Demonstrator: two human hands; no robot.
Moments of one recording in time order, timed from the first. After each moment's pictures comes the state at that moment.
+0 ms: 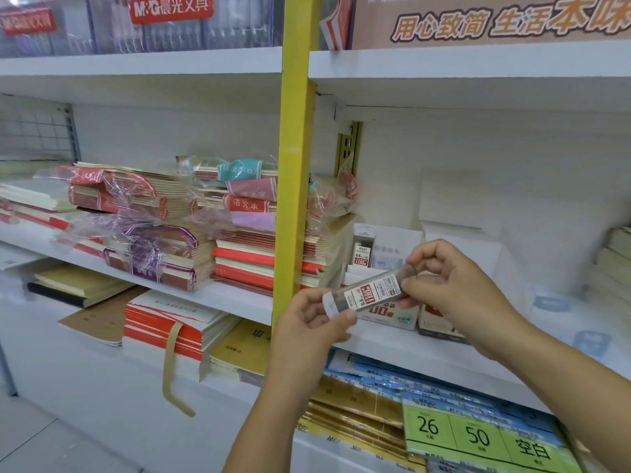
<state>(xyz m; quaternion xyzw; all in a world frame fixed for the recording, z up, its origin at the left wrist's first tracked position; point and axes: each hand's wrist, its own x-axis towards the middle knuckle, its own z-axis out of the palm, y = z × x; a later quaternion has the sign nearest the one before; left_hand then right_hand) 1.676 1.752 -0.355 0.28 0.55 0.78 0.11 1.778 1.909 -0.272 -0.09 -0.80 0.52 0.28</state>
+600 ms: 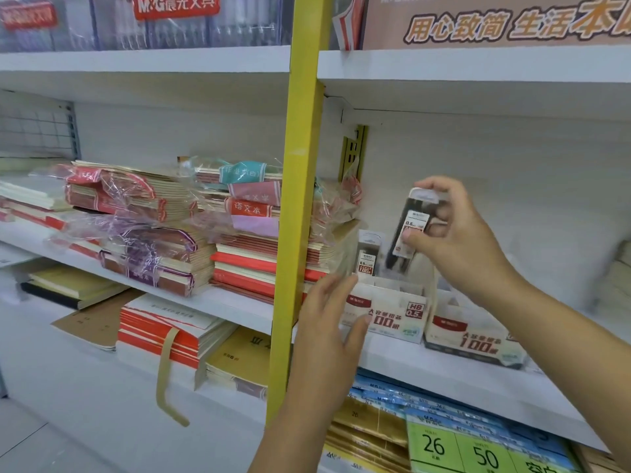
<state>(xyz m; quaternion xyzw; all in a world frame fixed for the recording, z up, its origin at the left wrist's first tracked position) 1.670 1.776 -0.358 0.39 0.71 0.56 -0.17 1.745 1.919 -0.227 -0.02 -0.83 0.38 0.41</state>
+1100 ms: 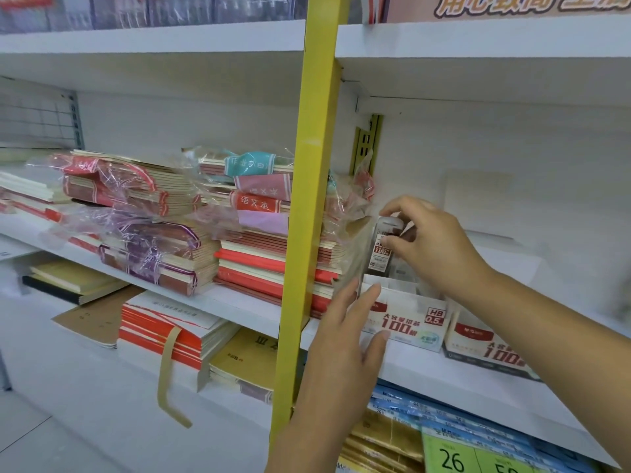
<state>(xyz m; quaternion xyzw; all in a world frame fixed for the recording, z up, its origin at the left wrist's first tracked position) 1.661 1.785 -0.376 0.43 0.71 0.53 -0.15 1.685 1.939 -0.243 -0.02 -0.91 0.11 0.39</state>
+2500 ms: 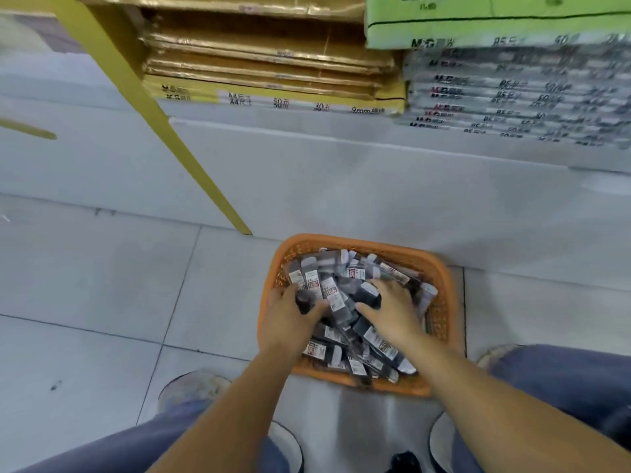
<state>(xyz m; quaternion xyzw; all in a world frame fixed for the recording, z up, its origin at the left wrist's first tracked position) 1.795 1.718 -0.791 0.16 0.91 0.23 0.30 1.917 1.874 -0.800 -0.44 -0.82 0.33 -0.16</state>
